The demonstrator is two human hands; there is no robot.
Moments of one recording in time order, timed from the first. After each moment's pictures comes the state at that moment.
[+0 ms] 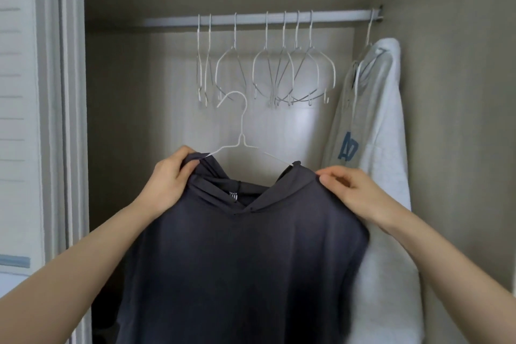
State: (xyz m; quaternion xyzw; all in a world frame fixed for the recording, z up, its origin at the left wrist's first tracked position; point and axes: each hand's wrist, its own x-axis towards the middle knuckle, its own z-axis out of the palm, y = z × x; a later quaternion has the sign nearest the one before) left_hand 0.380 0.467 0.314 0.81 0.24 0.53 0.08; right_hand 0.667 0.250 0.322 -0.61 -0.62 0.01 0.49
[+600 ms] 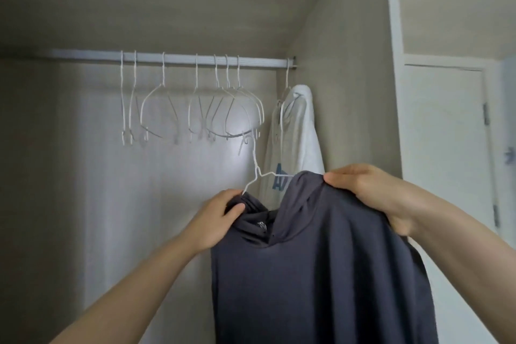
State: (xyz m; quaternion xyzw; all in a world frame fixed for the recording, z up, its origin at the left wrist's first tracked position) left_hand 0.555 0.424 0.320 0.89 0.09 0.41 0.19; right_hand 0.646 0.121 0.390 -0.70 -0.42 0.11 0.56
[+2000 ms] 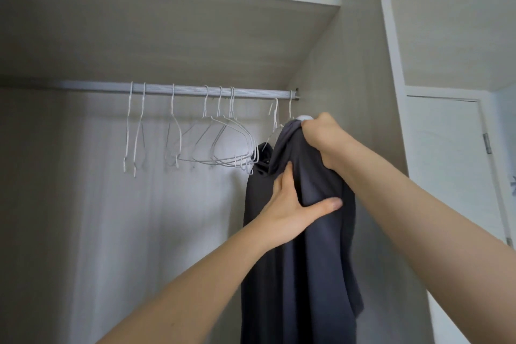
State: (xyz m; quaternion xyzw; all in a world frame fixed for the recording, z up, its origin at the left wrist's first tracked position) left_hand 0.594 0.299 0.396 0.88 0.02 0.36 0.30; right_hand 0.659 0.213 0.517 -0.66 -0.37 -0.10 0.64
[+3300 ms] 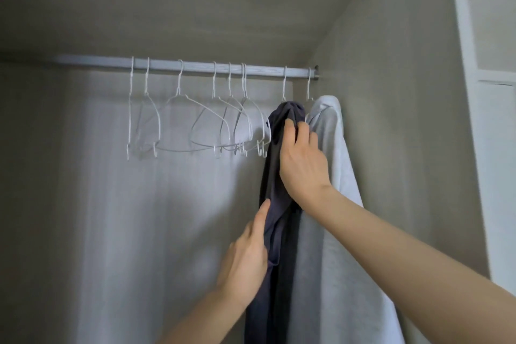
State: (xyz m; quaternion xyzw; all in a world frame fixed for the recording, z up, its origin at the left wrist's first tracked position) left_hand 0.597 0.405 0.296 0.87 0.16 0.46 0.07; right_hand 0.680 0.313 0.445 -0.74 -0.36 -0.51 0.24
